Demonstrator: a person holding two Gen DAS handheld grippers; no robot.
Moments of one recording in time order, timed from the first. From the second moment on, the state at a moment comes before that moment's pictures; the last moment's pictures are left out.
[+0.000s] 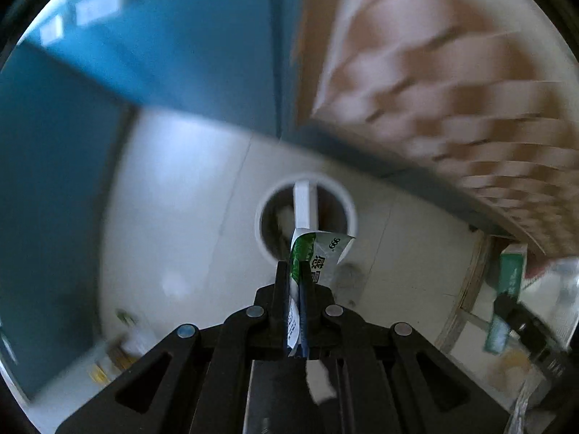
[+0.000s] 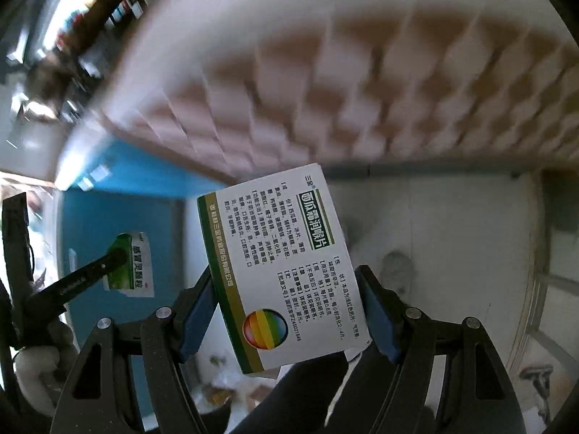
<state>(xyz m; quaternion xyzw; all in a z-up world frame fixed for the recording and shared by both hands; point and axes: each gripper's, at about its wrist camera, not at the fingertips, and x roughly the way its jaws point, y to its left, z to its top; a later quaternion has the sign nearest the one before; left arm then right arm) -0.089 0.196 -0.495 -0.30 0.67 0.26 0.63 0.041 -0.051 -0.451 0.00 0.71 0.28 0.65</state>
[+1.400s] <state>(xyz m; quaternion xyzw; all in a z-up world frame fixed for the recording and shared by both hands) -0.147 0.188 -0.563 -0.26 0.67 0.33 0.61 -0.019 0.029 -0.641 -0.22 0.70 0.25 0.64</state>
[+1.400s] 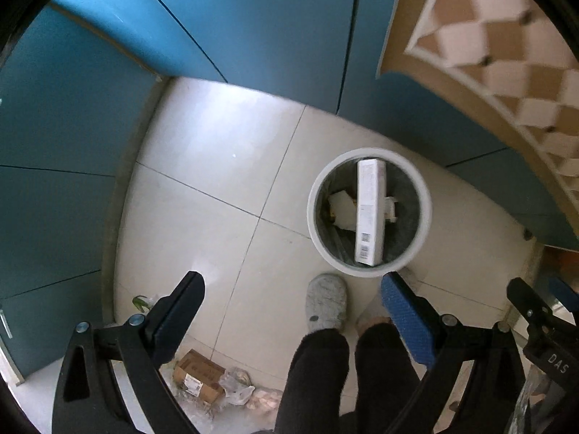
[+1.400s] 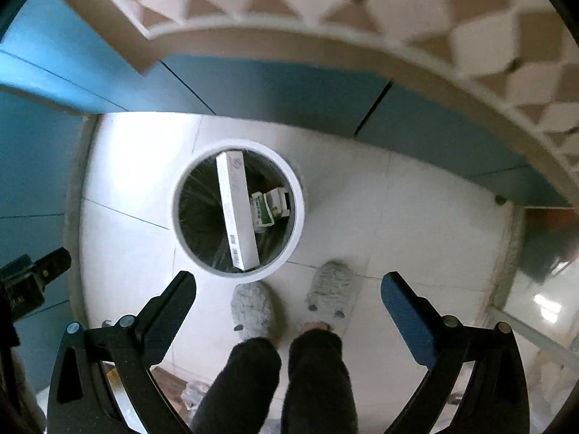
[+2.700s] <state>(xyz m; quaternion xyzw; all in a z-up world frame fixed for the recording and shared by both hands) -0.101 0.120 -0.185 -0.13 0.50 0.32 0.80 -0.033 -0.060 -0.191 -0.03 0.59 0.30 0.74</state>
